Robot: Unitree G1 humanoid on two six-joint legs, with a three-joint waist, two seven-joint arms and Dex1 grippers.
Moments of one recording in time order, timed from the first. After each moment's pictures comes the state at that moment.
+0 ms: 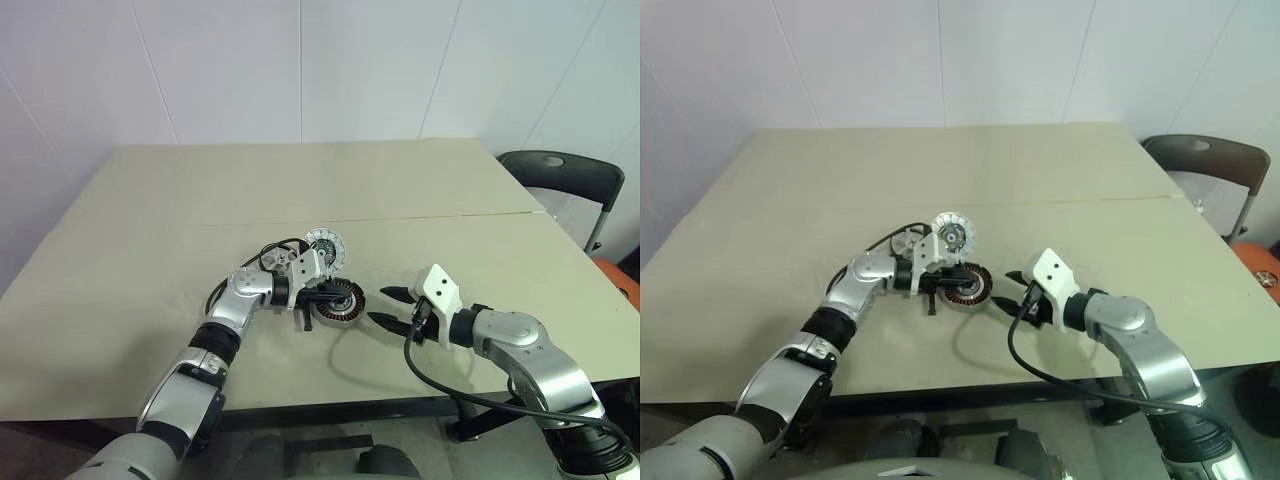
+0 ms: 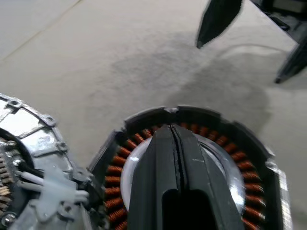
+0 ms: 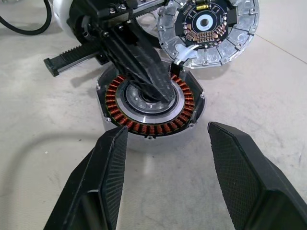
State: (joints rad) left arm -0.68 0.19 -0.24 0.78 -0.04 -0.20 -1.17; right arm -0.10 -0.63 0.10 -0.35 0.30 0.52 0.77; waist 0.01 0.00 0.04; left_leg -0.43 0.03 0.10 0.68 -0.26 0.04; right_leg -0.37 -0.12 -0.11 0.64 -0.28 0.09
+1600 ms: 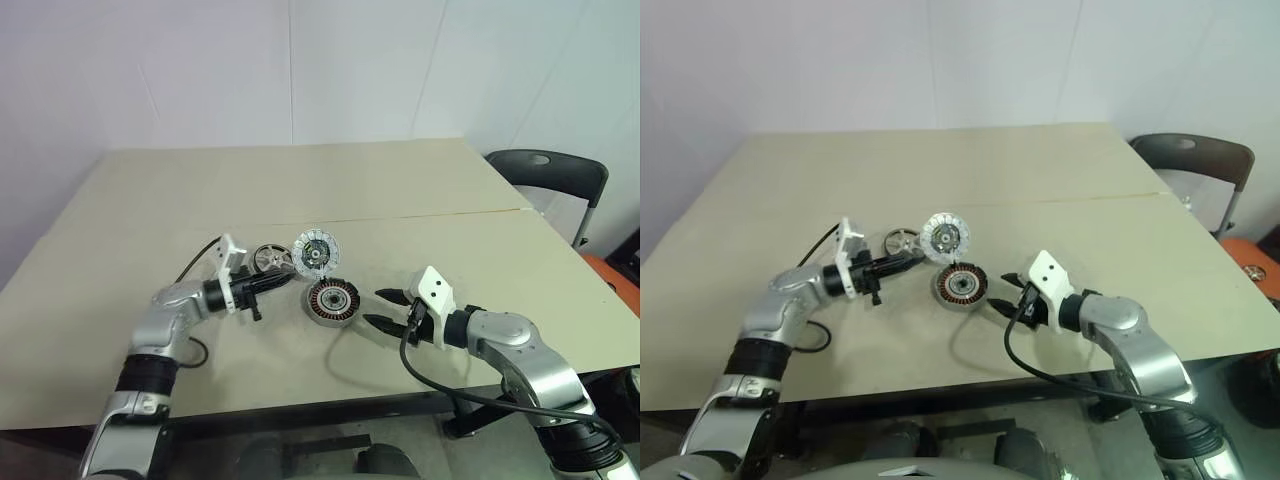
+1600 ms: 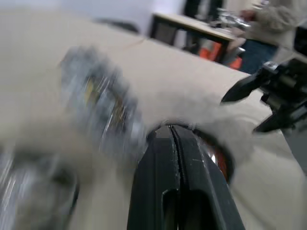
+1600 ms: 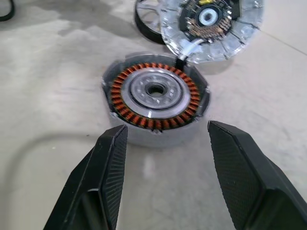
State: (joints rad) left arm -0.35 0.40 0.08 0.28 -0.45 0.42 -1.10; right arm -0.12 -0.61 0.12 -0.31 0.29 0.51 0.80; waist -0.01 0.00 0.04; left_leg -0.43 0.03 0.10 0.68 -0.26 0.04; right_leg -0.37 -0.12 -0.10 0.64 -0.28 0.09
